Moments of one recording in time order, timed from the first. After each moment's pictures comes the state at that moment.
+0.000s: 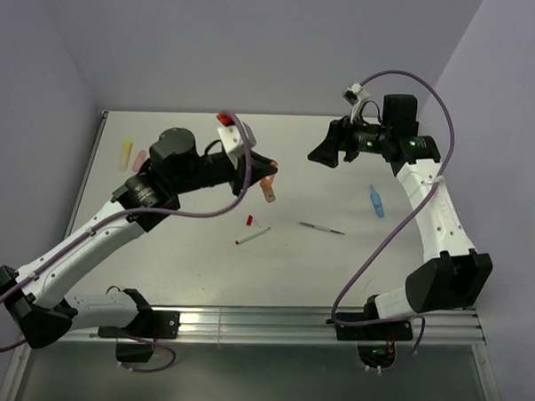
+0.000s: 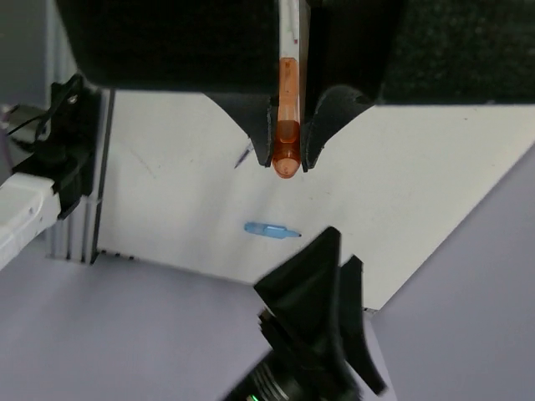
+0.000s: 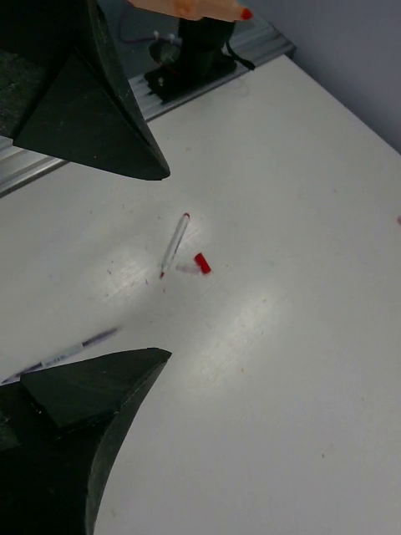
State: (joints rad) left arm -0.84 1.19 1.31 -0.18 0.37 0.12; right arm 0.10 1.47 1.57 -0.73 -0.82 -0.11
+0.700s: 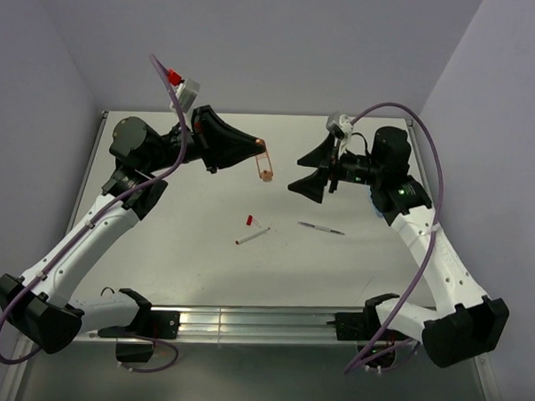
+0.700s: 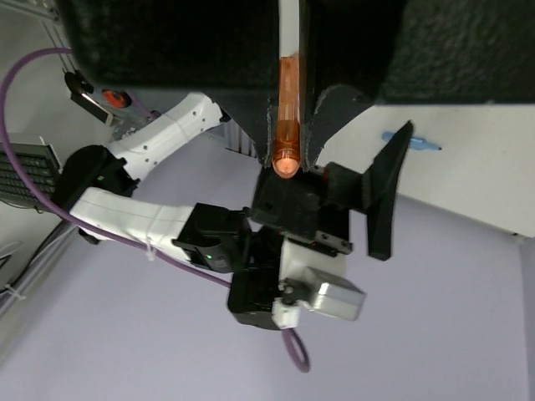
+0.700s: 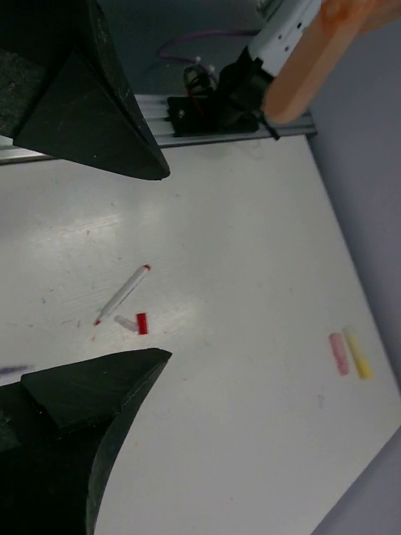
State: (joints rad) left arm -0.54 1.18 1.24 0.35 0.80 -0.66; right arm 0.26 1.11 1.09 -0.19 -1.01 0.00
